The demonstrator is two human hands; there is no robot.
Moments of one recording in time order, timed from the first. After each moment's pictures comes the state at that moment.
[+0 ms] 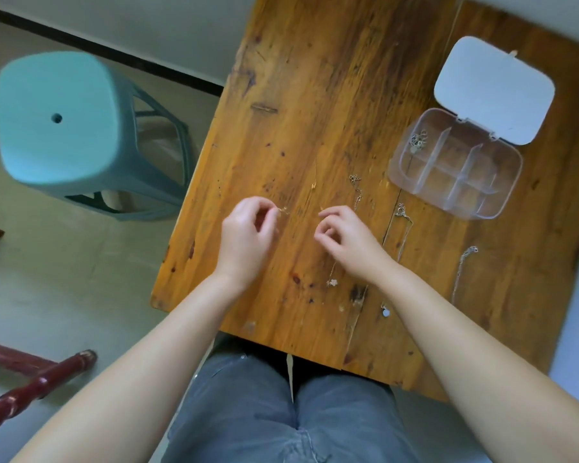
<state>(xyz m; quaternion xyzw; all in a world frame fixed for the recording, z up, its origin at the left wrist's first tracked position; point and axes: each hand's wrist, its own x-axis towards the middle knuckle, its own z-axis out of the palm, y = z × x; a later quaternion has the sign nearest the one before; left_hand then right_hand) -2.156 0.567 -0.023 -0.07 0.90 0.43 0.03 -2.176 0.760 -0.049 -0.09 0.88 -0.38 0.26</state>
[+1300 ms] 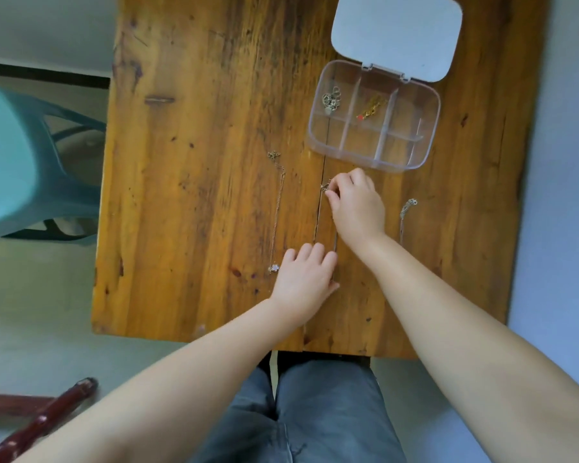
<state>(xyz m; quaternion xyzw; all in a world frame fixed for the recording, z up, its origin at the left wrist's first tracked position) -2.093 0.723 -0.073 0.27 0.92 0.16 0.22 -2.173 0.847 -0.073 0.08 0.97 -0.20 0.10</state>
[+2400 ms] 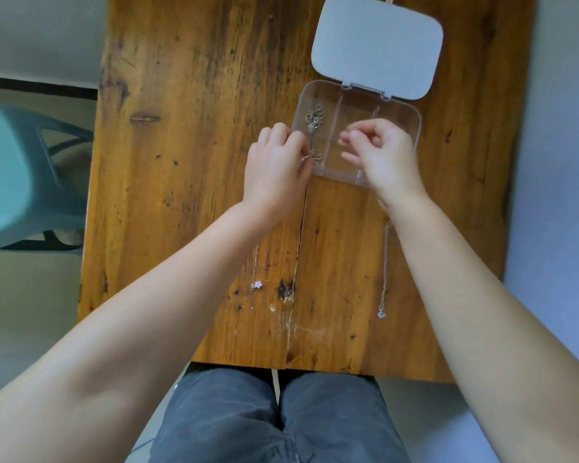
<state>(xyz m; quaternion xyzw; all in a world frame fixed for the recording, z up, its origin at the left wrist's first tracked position) -2.253 0.743 -0.029 0.15 0.96 0.23 0.02 -2.241 0.900 -0.013 0.24 0.77 -0.59 0.06</state>
